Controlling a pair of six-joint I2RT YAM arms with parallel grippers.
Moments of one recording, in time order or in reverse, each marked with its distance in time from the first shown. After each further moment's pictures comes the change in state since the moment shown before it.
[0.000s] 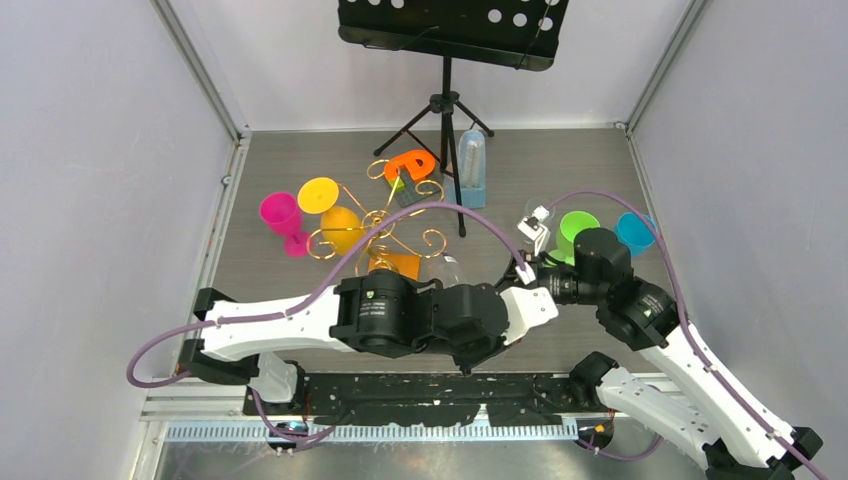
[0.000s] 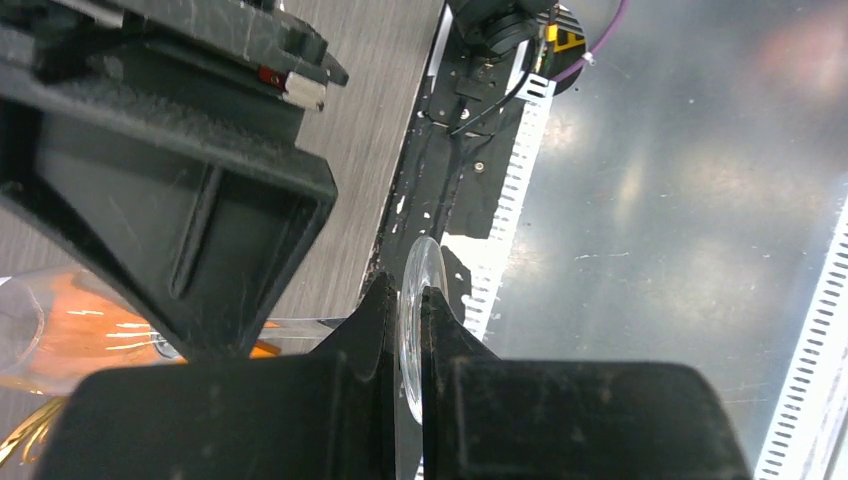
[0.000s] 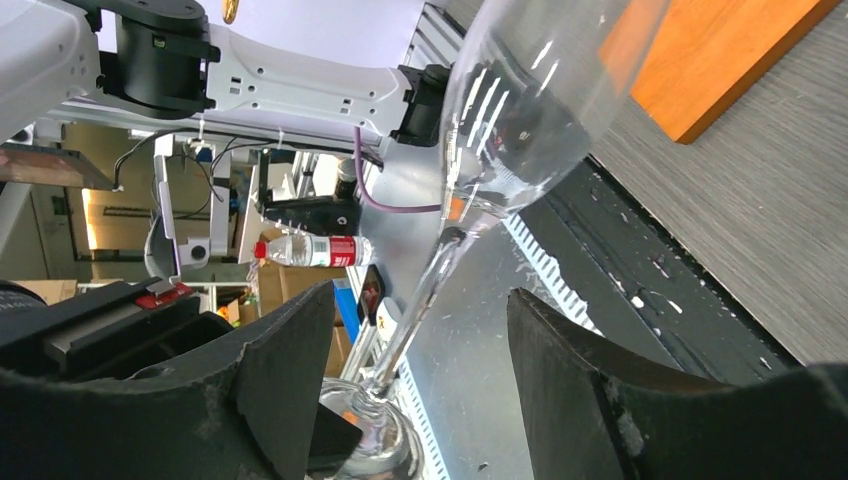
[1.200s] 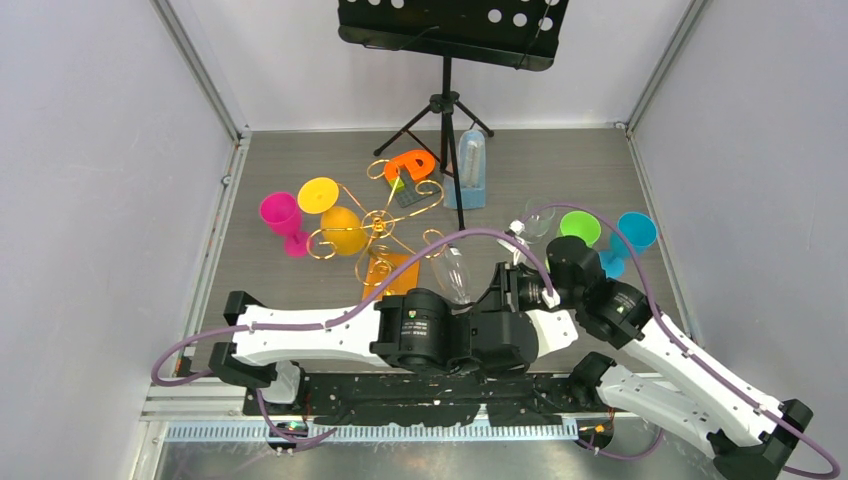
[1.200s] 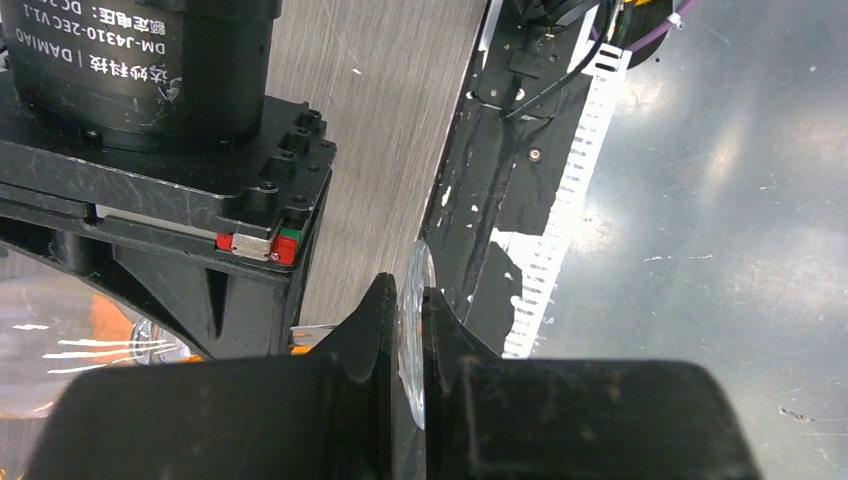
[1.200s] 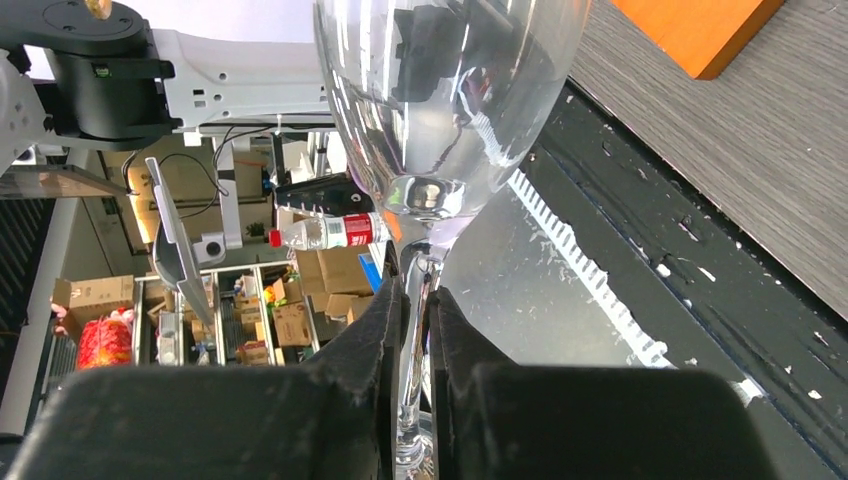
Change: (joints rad) left arm -0.046 0.116 0.023 -0.031 -0.138 0.045; right arm 0.110 0.049 -0.120 0.116 0.025 0.128
